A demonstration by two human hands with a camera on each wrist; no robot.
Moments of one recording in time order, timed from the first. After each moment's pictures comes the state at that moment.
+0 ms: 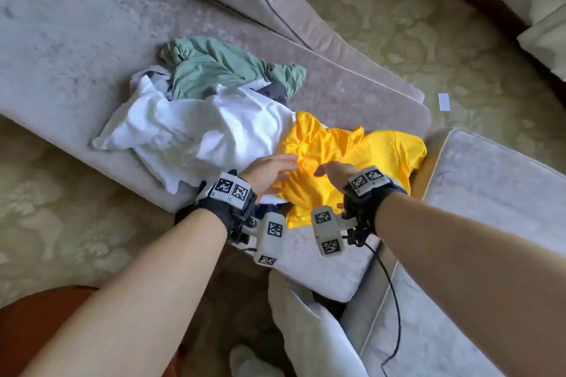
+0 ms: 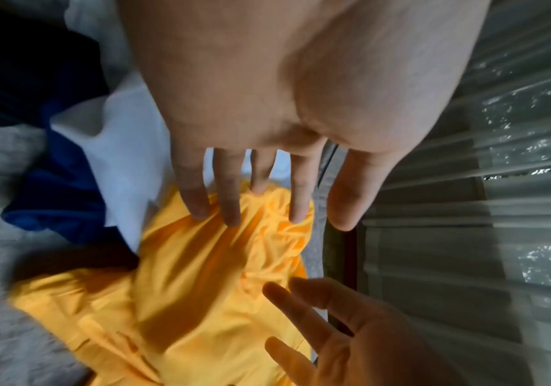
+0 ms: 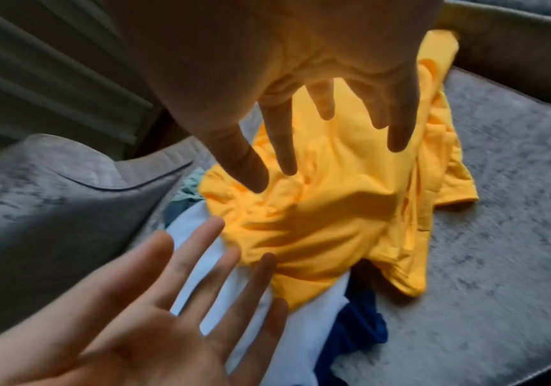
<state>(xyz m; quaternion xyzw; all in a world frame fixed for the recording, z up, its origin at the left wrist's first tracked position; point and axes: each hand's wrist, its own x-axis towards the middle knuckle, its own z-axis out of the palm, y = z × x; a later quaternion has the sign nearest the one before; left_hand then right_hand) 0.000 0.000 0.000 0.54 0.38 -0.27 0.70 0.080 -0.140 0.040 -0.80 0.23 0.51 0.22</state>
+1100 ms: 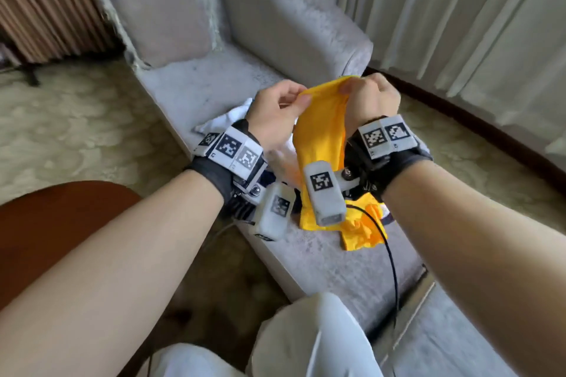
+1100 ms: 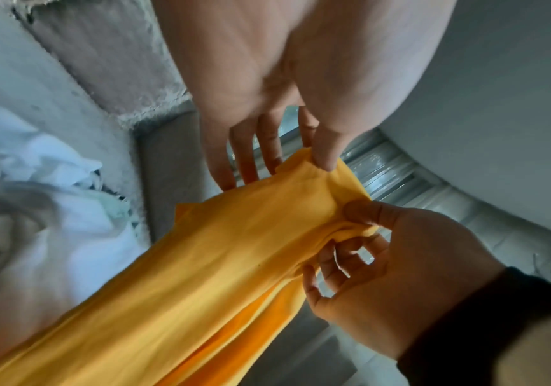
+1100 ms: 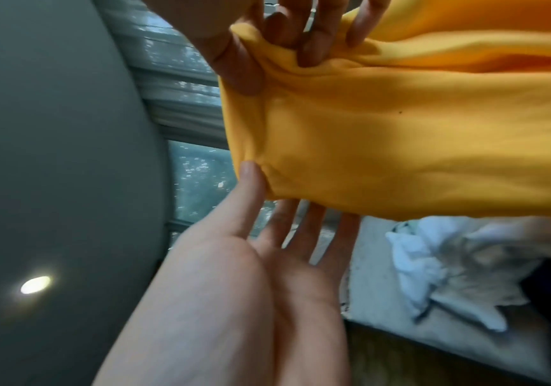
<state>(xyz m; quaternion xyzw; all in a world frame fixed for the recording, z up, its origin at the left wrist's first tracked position) -0.164 -0.095 0.116 0.76 0.26 0.31 0.52 -0.066 -0.184 0.142 -0.72 -0.10 0.13 0.67</state>
